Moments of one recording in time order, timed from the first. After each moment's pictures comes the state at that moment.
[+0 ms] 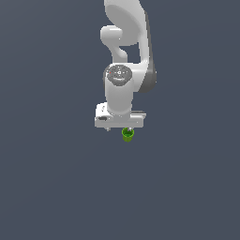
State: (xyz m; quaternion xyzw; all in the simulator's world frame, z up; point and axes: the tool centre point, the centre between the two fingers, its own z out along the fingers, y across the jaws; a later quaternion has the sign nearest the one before) arm -0.011 -0.004 0.143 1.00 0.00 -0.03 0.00
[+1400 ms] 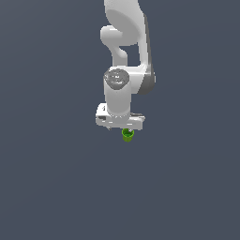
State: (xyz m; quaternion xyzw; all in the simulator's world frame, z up) arm -0.023 -0.001 0.127 1.00 -0.07 -0.04 -0.01
